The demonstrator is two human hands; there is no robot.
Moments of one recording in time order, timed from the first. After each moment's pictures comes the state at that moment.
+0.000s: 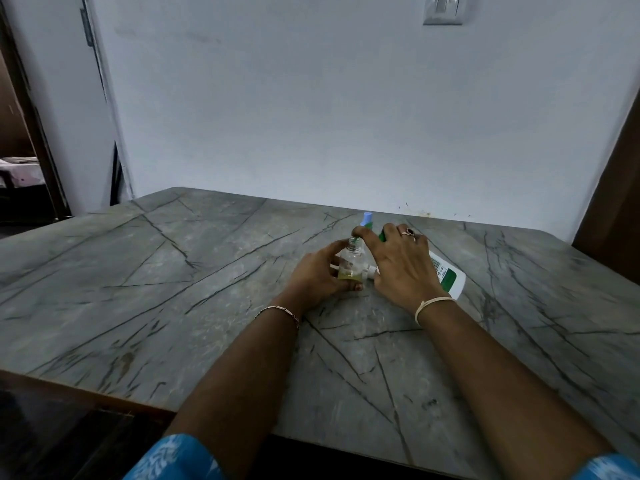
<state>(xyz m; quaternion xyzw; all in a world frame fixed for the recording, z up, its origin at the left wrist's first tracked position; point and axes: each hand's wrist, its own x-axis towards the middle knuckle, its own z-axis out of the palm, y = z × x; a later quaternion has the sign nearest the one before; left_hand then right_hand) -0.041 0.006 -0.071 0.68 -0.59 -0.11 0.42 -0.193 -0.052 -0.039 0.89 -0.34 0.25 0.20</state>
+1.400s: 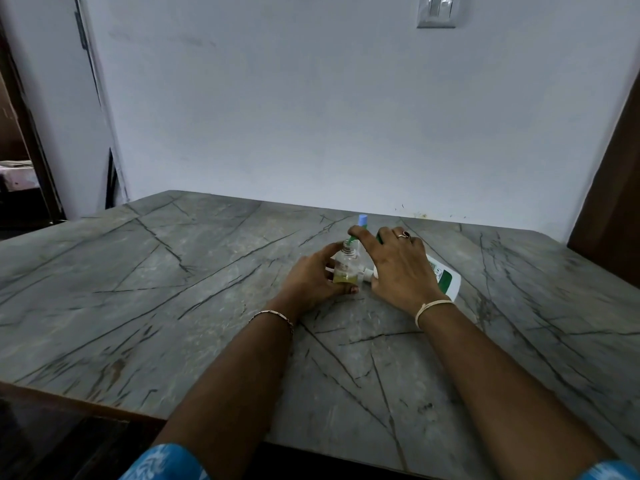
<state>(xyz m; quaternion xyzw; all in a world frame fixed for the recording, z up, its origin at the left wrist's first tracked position) -0.043 0.007 -0.069 0.68 -0.59 -0.11 0.42 -0.197 -0.062 -0.042 0.89 -0.31 0.26 0.20</state>
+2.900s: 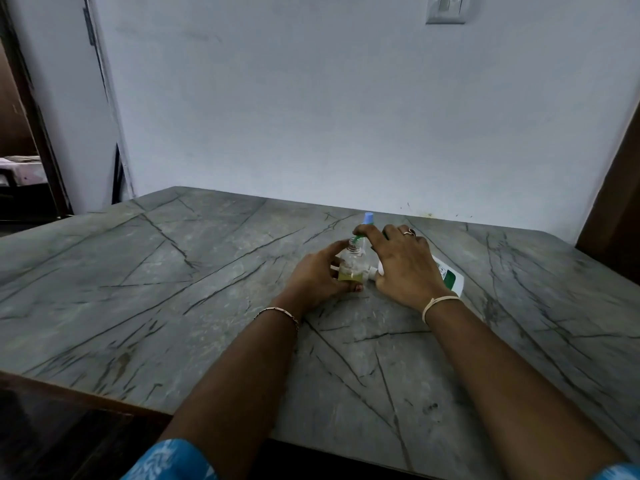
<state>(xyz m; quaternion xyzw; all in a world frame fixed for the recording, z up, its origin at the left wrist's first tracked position) -0.041 0.006 -0.071 0.69 -0.59 -0.10 0.41 -0.196 -0.064 -0.040 0.90 -0.30 0.27 0.15</state>
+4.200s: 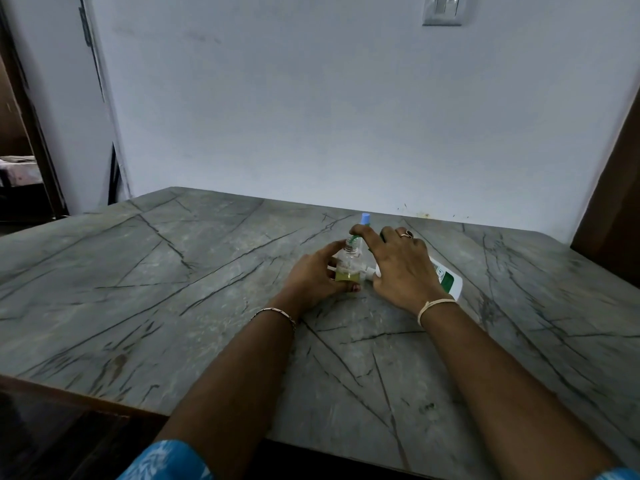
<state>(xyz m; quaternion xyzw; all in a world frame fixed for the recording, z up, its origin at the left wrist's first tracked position) -0.043 0.009 -0.068 0.68 -0.59 -0.11 0.42 -0.197 -0.060 -0.041 0.90 -0.31 0.27 0.16</state>
